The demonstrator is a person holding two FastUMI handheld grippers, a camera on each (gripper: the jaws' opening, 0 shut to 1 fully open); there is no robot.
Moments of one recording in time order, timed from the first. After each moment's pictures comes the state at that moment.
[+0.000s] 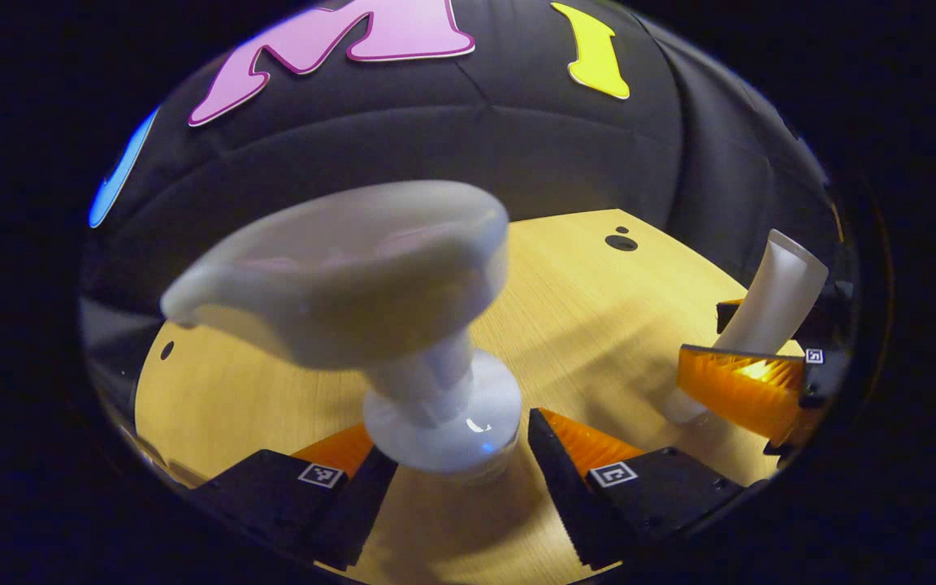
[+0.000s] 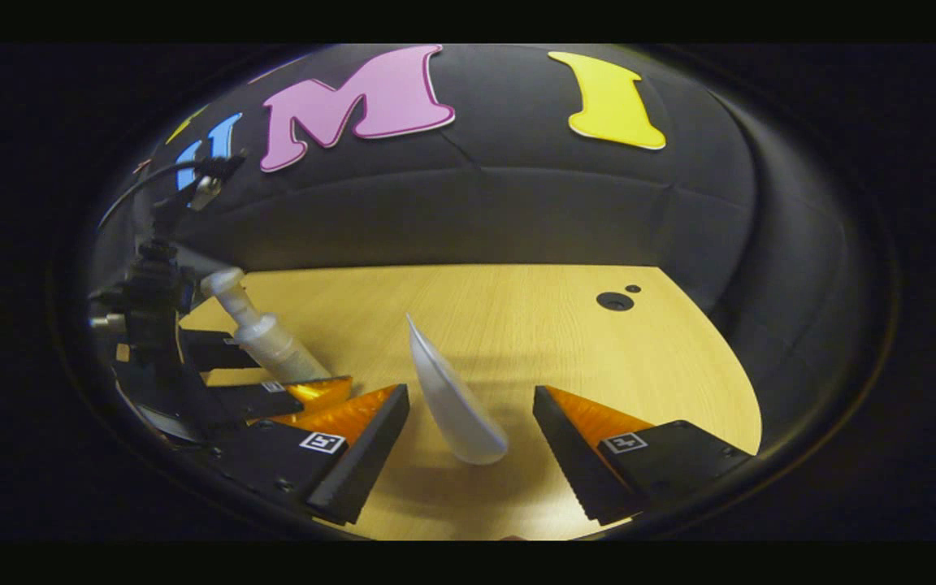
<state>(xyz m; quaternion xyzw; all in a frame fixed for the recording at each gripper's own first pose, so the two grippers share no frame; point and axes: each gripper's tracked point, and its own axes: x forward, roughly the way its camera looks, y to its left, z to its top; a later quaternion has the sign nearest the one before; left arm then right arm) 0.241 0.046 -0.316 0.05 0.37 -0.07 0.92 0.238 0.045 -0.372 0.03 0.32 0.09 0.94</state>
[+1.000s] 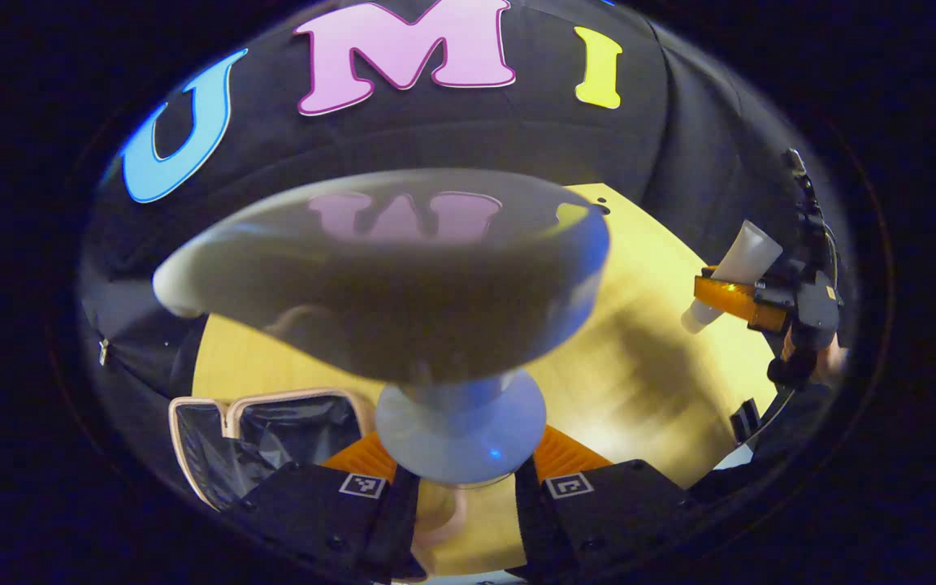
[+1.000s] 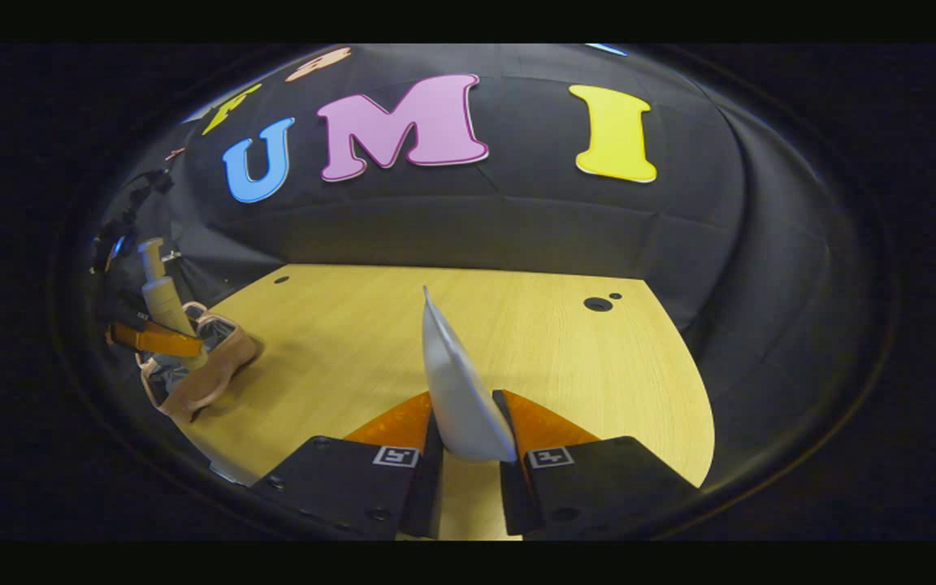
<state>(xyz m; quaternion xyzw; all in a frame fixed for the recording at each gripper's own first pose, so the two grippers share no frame) 0.031 0.190 -0.186 0.06 0.48 -0.07 0.87 0.129 0.039 -0.283 0.02 0.29 0.13 0.95</state>
